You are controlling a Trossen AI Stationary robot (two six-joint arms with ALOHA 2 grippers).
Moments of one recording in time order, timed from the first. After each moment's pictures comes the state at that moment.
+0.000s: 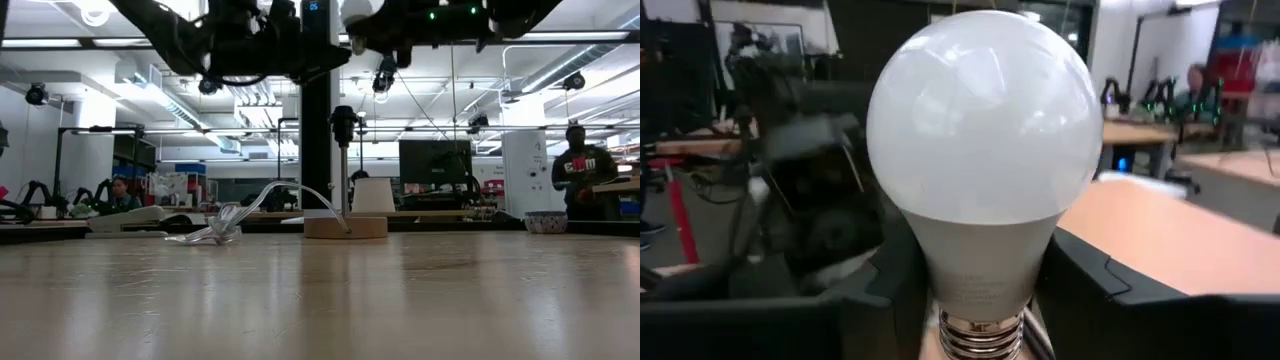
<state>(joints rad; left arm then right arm) 0.38 1.58 0.95 0.69 0.34 0.26 -0.43 1.29 0.89 0.50 -0.17 -0.02</state>
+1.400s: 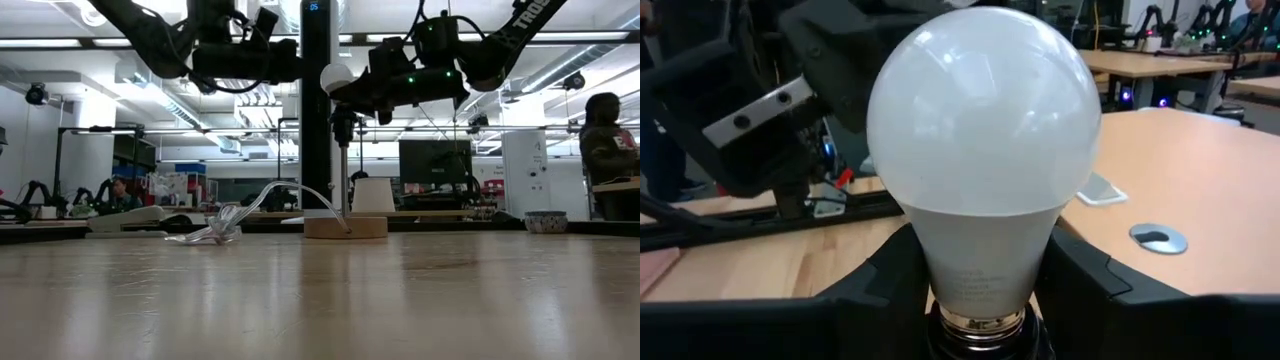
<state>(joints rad) 0.47 1.50 0.86 0.79 0.10 0.36 -0.52 1.57 0.84 0.69 -0.33 0.01</state>
